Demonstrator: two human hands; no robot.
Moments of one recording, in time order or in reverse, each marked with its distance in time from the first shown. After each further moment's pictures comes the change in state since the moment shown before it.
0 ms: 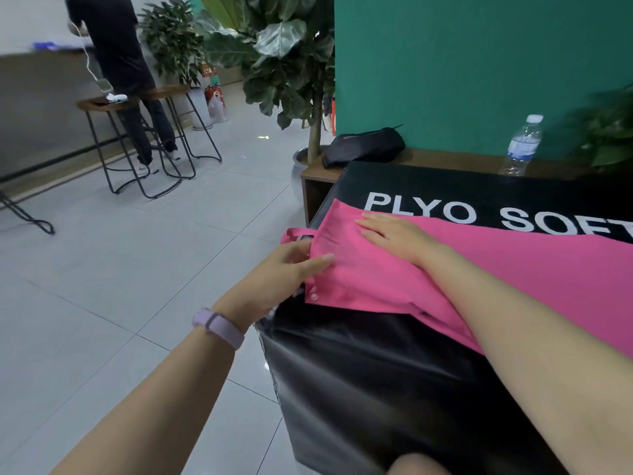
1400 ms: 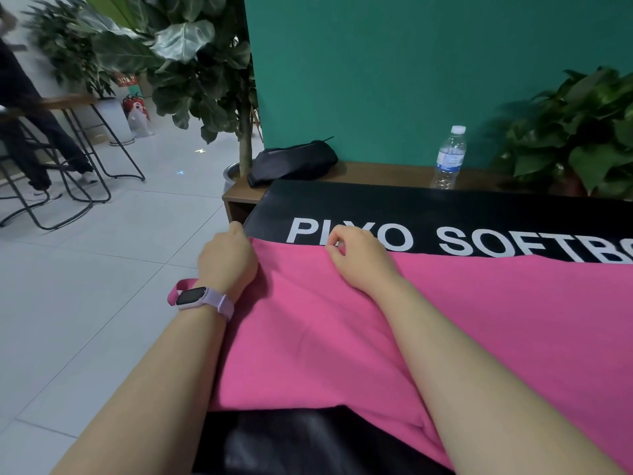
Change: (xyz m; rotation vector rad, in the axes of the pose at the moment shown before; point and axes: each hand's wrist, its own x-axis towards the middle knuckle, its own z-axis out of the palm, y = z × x) left_hand 0.206 -0.034 0.010 1.104 0.576 -0.065; right_hand 0.006 0.049 -0.009 0.137 0.383 0.278
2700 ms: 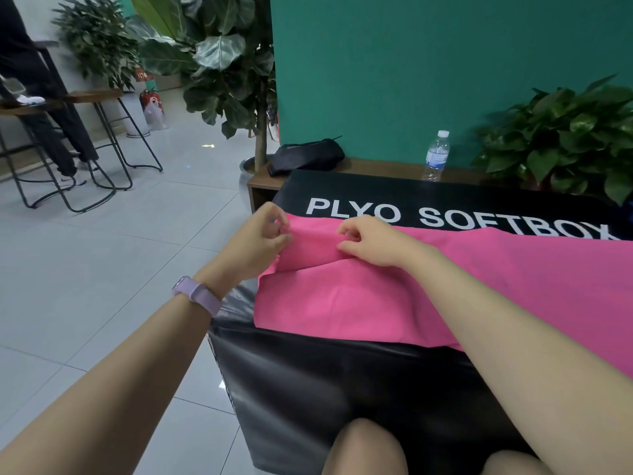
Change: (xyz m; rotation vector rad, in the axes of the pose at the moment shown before) left_hand -0.137 -0.013 -0.123 -0.849 -0.327 0.224; right_hand -0.103 -0.070 -0.091 -0.002 -0.352 -0.101
